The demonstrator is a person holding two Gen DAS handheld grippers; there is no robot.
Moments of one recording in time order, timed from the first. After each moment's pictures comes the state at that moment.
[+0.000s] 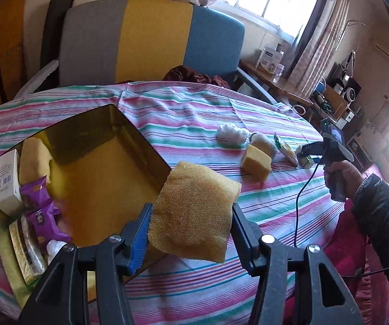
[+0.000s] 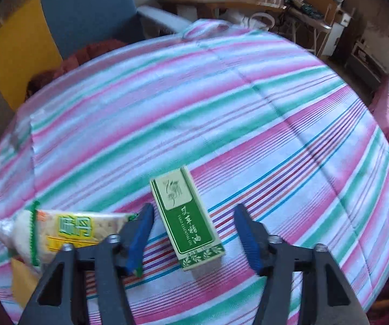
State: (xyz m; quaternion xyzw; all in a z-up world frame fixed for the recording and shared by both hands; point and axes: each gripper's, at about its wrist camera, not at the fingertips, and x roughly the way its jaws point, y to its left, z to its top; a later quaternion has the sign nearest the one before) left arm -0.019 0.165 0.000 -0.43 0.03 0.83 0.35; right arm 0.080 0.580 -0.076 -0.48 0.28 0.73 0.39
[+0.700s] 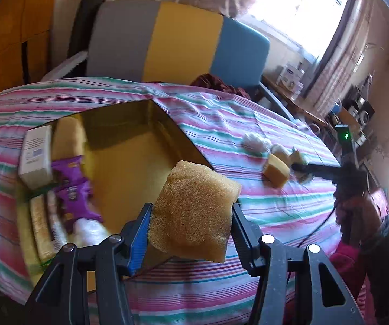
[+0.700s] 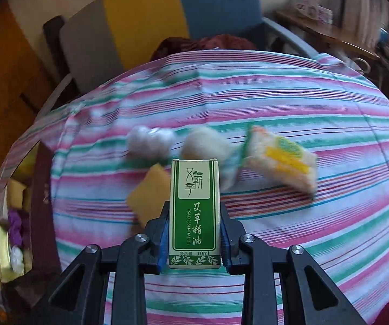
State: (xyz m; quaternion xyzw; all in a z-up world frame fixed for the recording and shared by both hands) left arm -0.019 0.108 -0.002 -0.43 -0.02 0.85 0.29; right arm 0.038 0.387 -0.029 -0.46 0.20 0.85 0.16
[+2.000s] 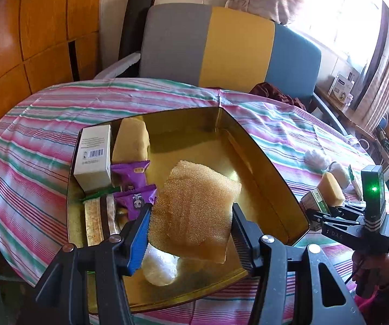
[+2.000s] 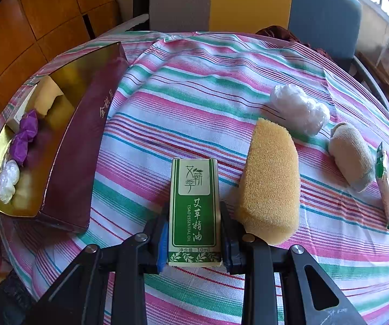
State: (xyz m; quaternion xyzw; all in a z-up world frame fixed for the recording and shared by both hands) left arm -0.052 0.089 -0.017 -0.43 0.00 0.89 0.16; right arm 0.001 0.273 -0.080 -0.51 0.05 0.86 0.04
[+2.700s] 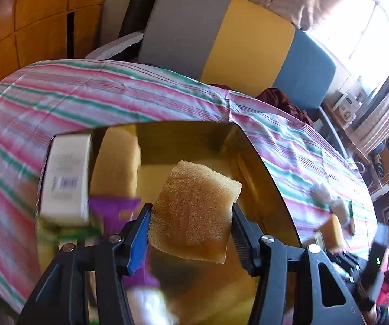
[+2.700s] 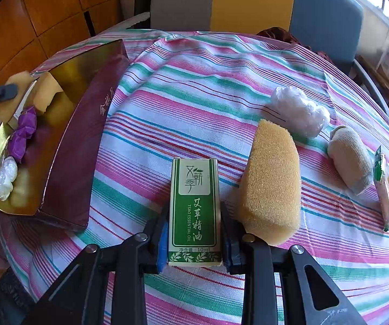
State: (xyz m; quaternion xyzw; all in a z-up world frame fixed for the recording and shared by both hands) left arm -0.152 0.100 -0.033 -0.48 -0.06 0.86 0.17; right arm -0.001 0.269 -0.079 -0.51 0.04 0.86 0.04
